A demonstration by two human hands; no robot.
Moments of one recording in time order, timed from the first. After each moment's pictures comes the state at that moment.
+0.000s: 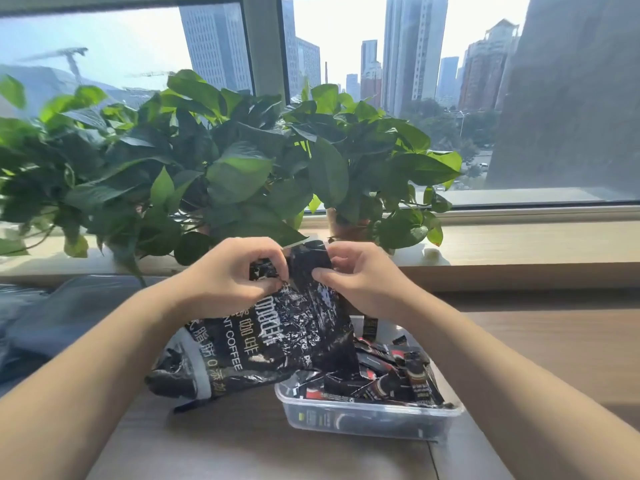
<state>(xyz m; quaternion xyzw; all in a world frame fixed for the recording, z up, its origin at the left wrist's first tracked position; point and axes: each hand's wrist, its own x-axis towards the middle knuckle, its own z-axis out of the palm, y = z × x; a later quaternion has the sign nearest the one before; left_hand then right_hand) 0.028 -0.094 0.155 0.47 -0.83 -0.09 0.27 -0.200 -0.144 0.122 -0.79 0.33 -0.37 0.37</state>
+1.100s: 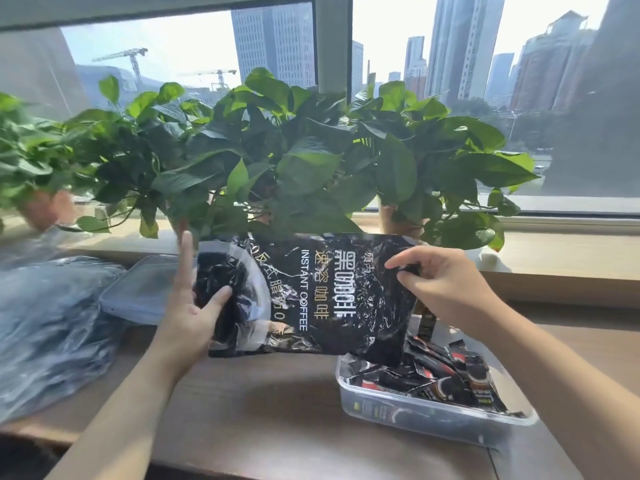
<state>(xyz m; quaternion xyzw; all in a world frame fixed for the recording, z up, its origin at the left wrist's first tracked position) 0.111 -0.019 0.077 0.58 -0.51 -0.16 0.61 -0.204 -0.144 0.108 -0.76 0.37 -0.42 0.32</state>
